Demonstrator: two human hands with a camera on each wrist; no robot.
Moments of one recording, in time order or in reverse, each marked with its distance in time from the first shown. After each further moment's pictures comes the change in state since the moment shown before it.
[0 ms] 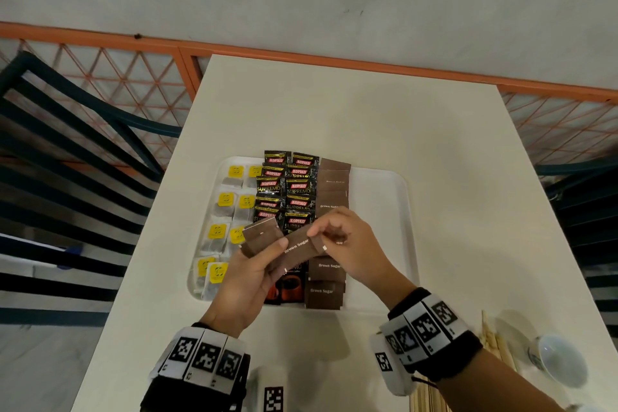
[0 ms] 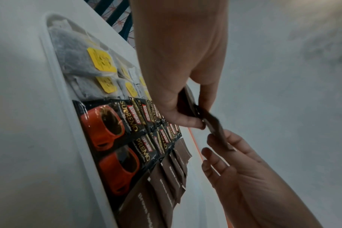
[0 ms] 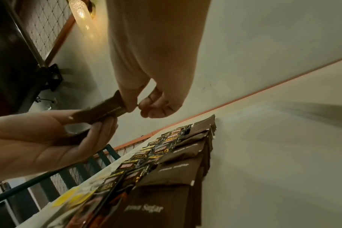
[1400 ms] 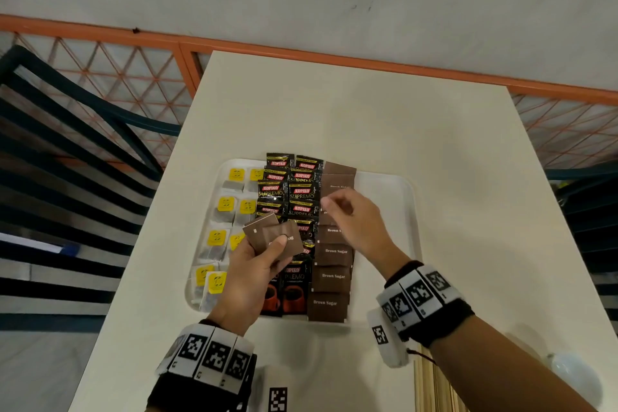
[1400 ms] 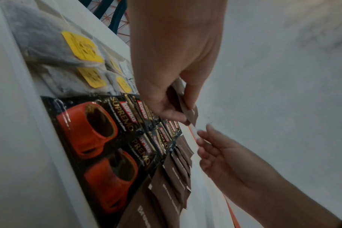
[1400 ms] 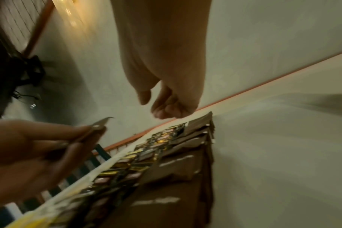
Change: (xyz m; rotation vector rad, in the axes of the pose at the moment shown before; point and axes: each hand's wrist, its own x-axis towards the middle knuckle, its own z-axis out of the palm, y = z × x) left_hand 0.022 -0.001 -0.001 0.120 0.068 0.071; right_hand 0.050 0.009 -0.008 -0.150 0.073 0.303
